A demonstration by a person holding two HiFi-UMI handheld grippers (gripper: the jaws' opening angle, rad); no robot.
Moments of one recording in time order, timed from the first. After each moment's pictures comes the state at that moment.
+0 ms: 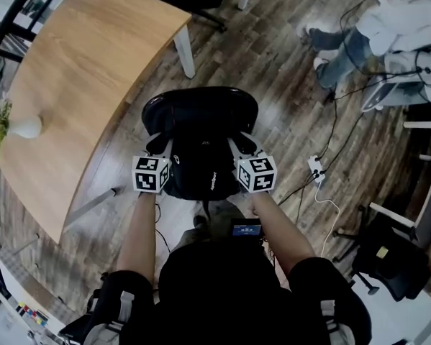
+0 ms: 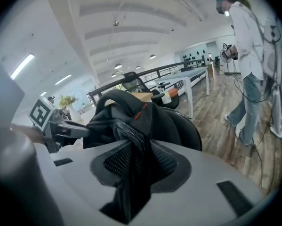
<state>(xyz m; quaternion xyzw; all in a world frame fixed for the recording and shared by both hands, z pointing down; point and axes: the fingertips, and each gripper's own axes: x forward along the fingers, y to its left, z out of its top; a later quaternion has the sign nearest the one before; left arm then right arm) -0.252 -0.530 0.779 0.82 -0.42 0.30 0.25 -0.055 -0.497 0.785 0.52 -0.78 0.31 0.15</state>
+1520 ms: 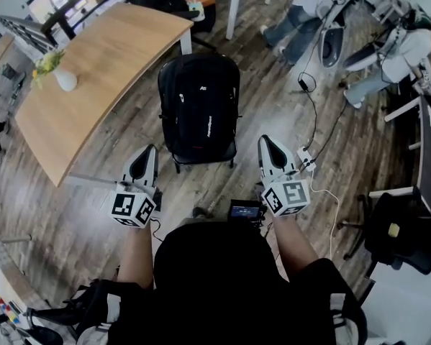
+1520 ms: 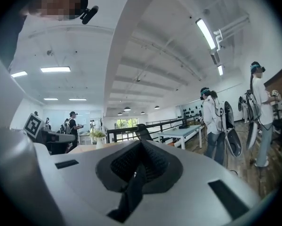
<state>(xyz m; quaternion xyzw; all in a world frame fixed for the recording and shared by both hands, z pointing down) -0.321 -0.121 0.490 0.89 -0.46 -0.02 0.07 -0.041 -0.090 0.492 0.59 -0.80 0.05 -0.02</state>
